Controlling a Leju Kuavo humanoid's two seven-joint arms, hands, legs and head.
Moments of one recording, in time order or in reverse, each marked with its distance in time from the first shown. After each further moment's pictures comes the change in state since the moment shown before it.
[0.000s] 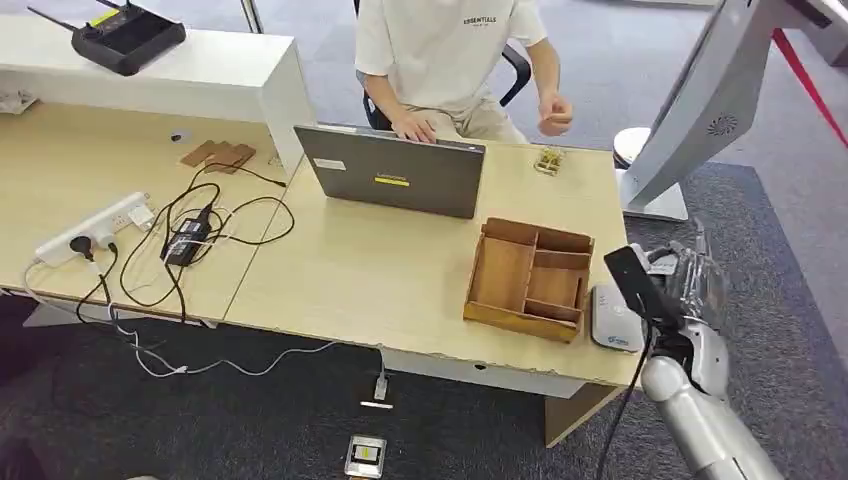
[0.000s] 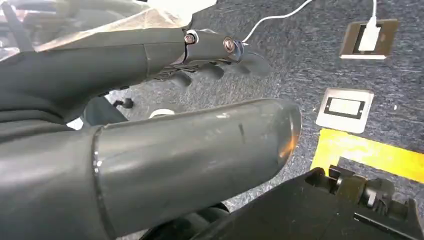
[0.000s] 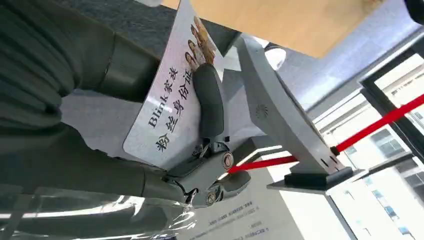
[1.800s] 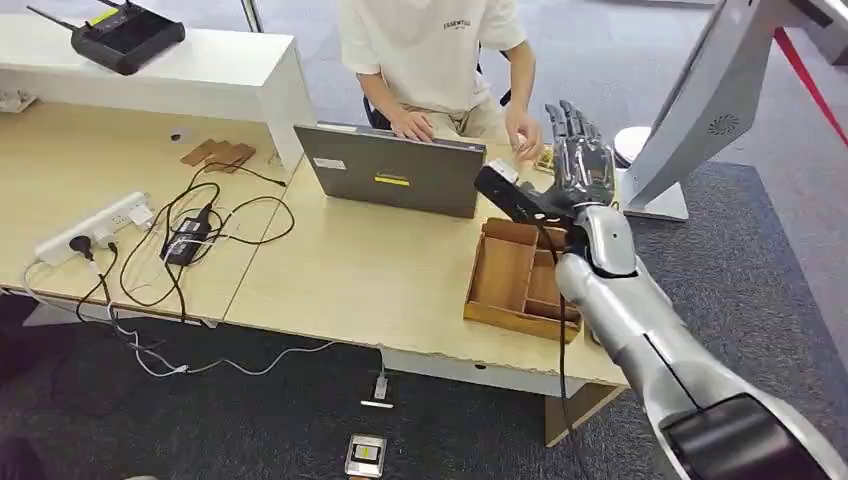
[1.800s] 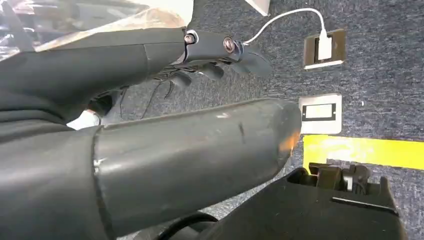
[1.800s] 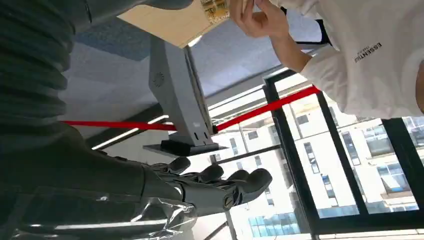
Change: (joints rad) left arm -0.047 -0.013 -0.014 0.000 -0.160 -0.136 -0.038; right arm -0.464 0.296 0.272 0.367 0.199 0.086 -0.024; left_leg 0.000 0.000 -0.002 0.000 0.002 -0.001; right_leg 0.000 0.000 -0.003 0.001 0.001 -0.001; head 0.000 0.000
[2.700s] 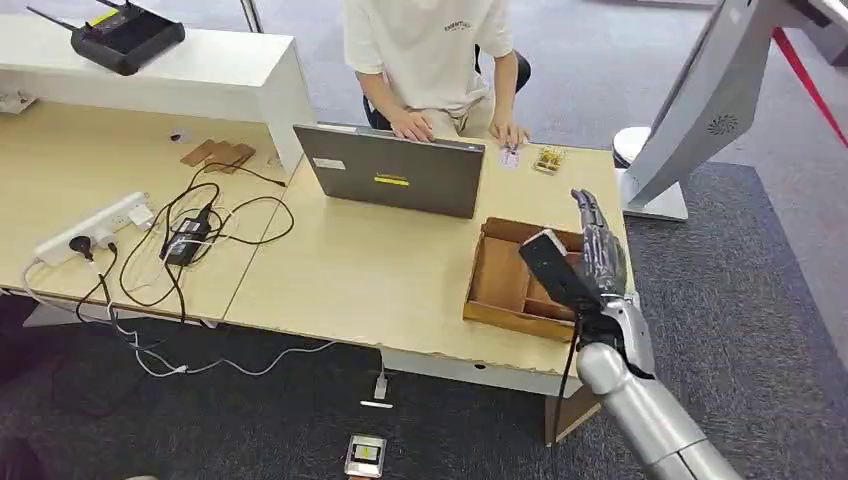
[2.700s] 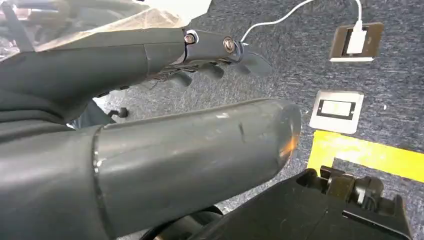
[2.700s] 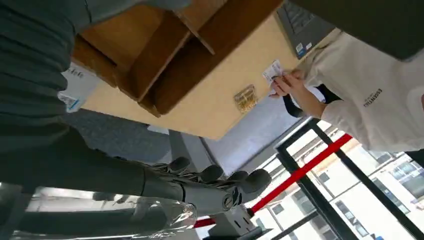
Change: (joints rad) left arm 0.037 0.005 0.033 0.004 0.114 0.108 0.034; right arm 0.458 -0.177 -0.087 -0.550 -0.305 0.078 0.021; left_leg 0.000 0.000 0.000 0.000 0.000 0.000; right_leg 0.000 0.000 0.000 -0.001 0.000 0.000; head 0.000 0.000
